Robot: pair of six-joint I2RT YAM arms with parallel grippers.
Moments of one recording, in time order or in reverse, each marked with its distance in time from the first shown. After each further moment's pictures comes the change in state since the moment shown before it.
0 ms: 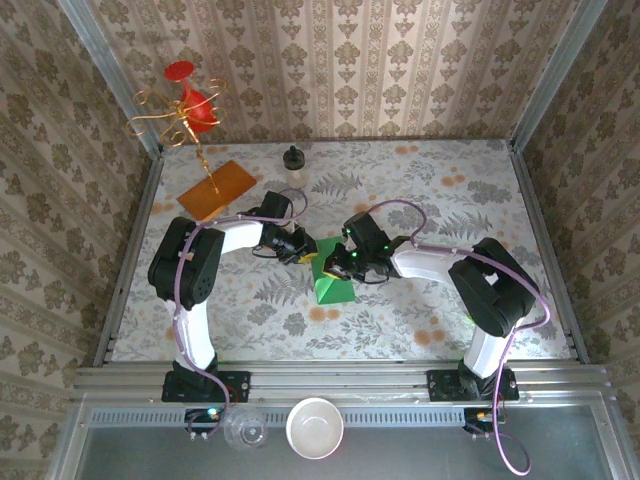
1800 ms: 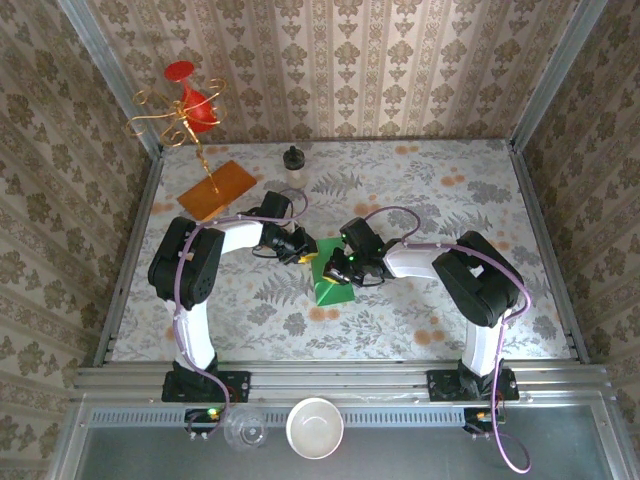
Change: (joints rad) left arm 0.000 0.000 0.000 0.002 0.004 0.000; right arm 0.007 0.094 0.007 0.047 0.011 0.045
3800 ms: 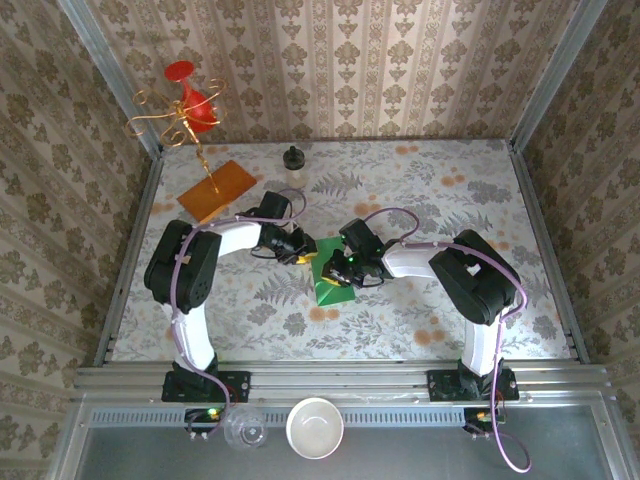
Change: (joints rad) left arm 0.007 -0.058 -0.026 -0.014 -0.023 -0.016; right arm 0.000 0.023 0.006 -0.008 0.001 0.001
